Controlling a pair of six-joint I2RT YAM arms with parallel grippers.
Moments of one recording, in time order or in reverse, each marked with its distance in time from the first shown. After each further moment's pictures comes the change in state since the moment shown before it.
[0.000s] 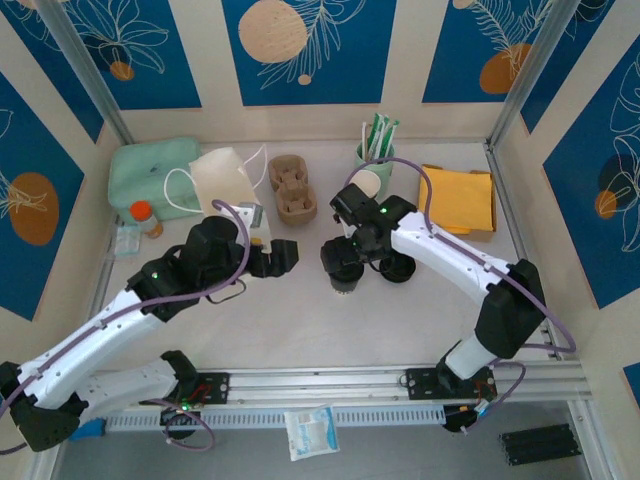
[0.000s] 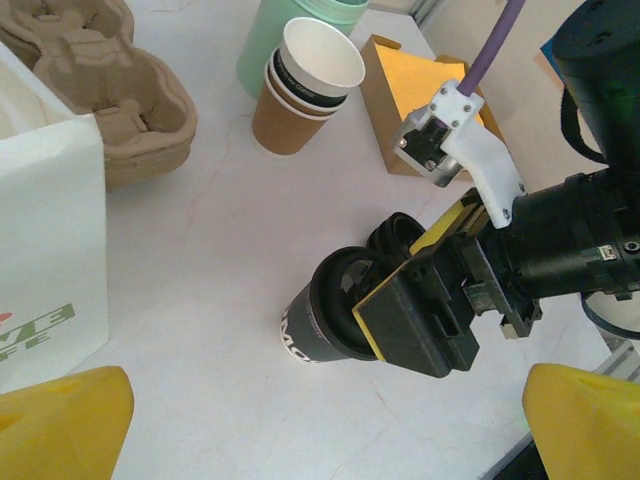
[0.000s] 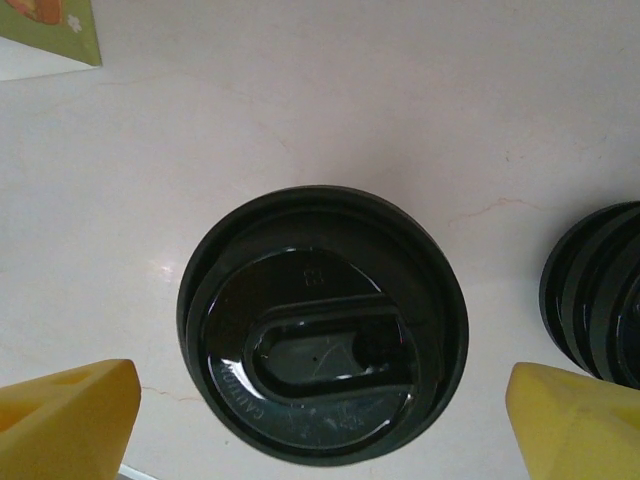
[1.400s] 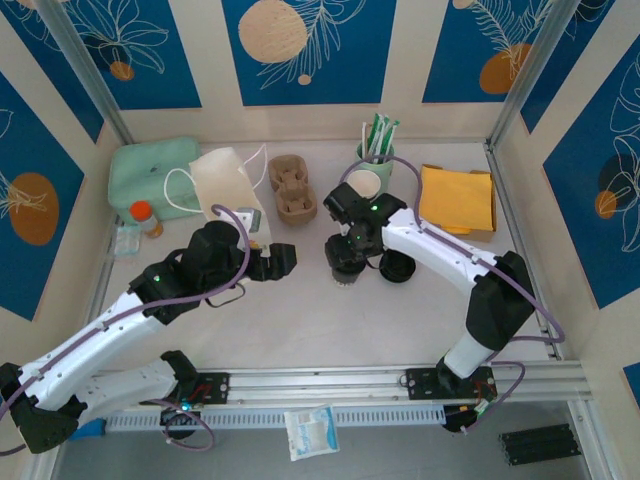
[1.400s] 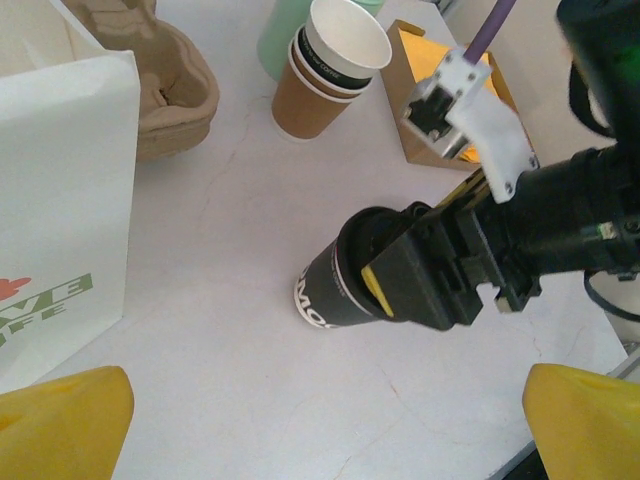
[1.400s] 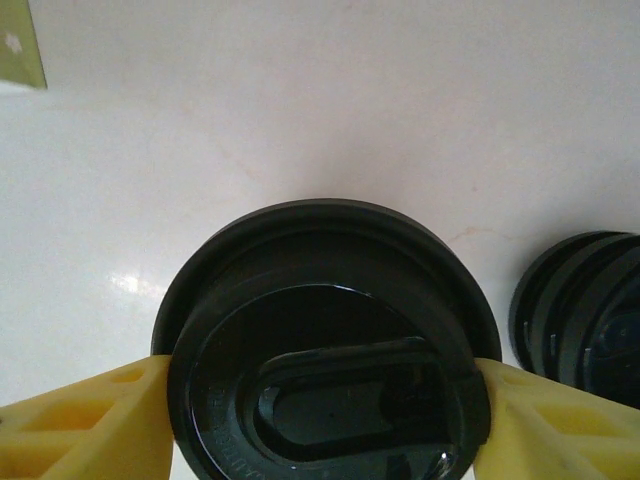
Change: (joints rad) left arm 0.000 -0.011 -0.043 0.002 -0.014 -0.027; right arm -0.010 0.051 0.037 0.014 0.074 -0.007
